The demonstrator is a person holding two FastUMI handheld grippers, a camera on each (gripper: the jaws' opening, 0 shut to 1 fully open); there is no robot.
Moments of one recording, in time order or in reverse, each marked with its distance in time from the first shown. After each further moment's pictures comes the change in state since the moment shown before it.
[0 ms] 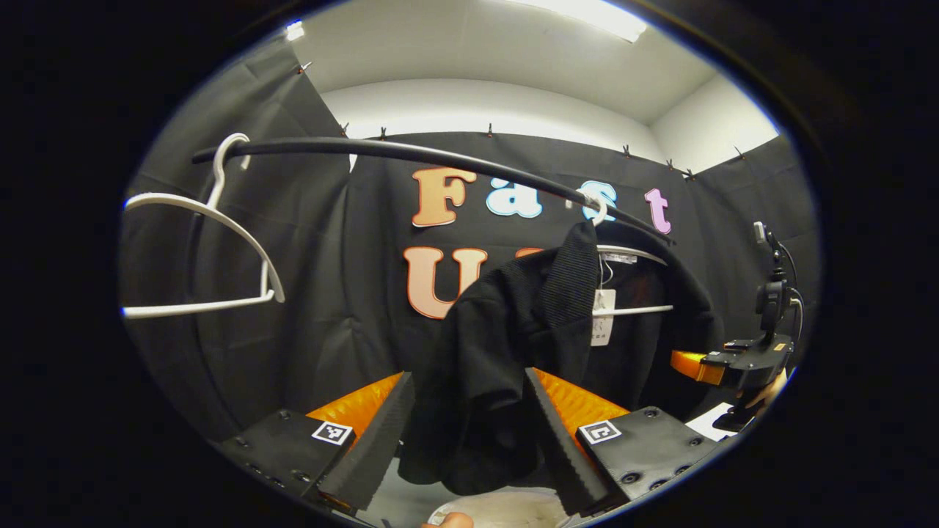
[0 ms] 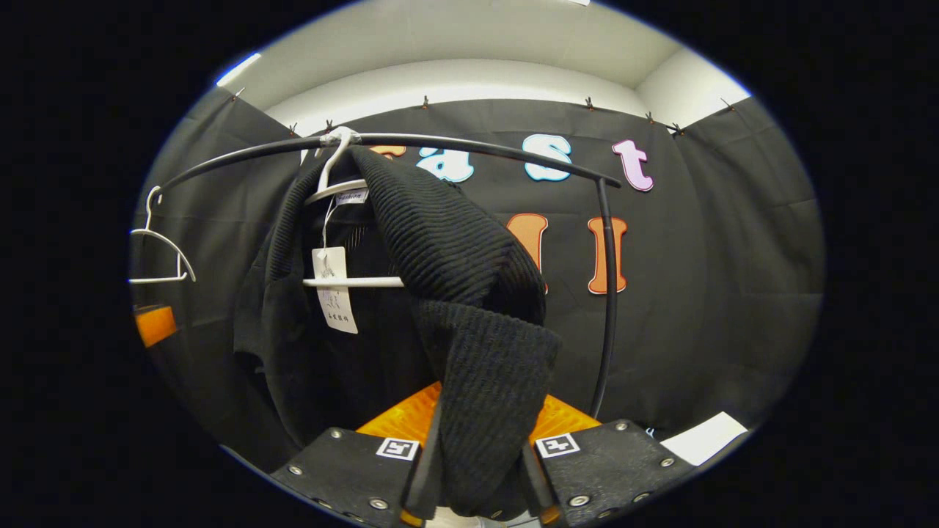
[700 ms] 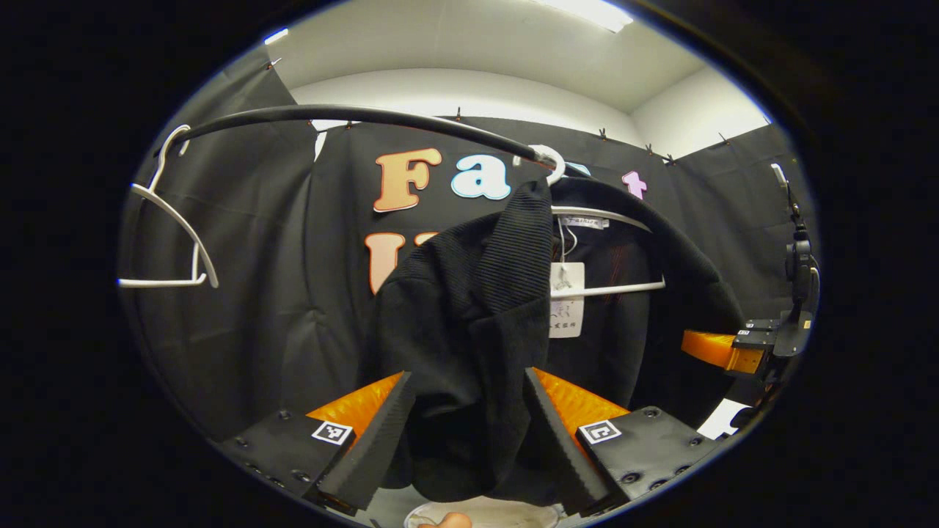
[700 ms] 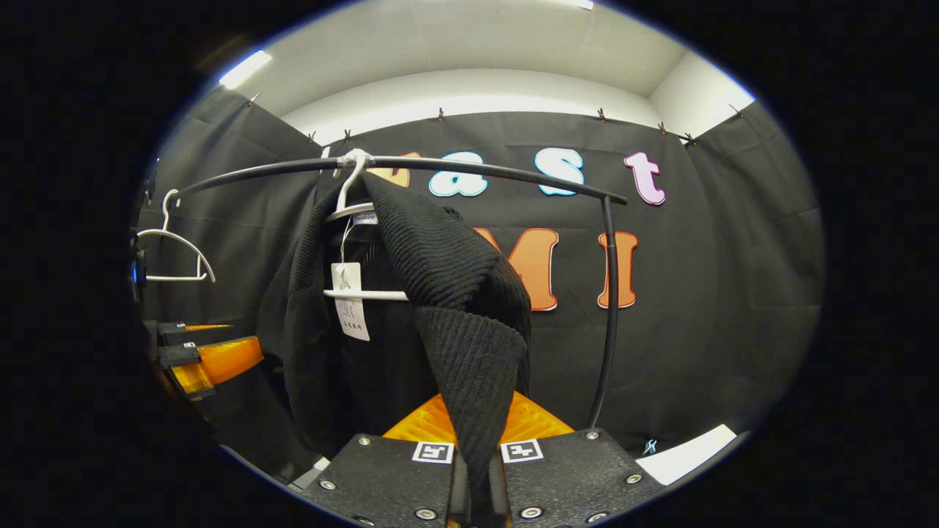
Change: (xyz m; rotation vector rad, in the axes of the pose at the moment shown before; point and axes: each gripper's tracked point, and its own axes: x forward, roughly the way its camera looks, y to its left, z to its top) left arm 0.056 -0.065 -0.031 0.027 0.031 -0.069; right arm -0.019 -0.008 0.017 -0.024 -0.050 0.068
